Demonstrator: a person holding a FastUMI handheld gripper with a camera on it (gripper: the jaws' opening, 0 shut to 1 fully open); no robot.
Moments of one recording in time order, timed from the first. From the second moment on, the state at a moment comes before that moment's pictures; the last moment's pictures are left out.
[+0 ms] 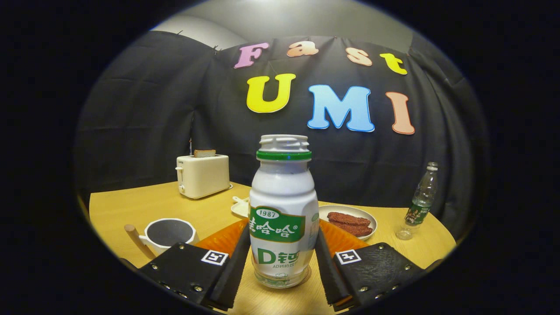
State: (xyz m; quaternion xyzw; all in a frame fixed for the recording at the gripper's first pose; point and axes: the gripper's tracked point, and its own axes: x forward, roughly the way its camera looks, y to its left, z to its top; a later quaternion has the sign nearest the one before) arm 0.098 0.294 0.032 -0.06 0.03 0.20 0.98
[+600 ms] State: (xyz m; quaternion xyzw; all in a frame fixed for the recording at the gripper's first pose) arm 0.131 0.298 0.006 -0.06 0.04 0.19 0.98
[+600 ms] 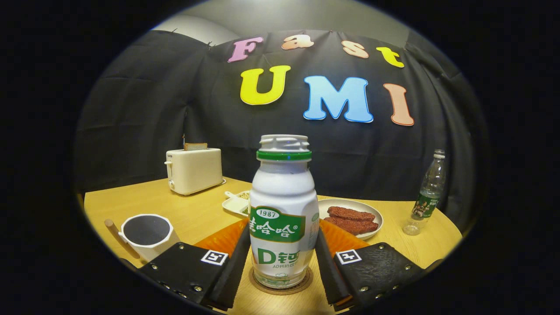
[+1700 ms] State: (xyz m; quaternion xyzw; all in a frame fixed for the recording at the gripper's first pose) arm 0.129 0.296 0.015 -0.05 0.03 0.18 0.98
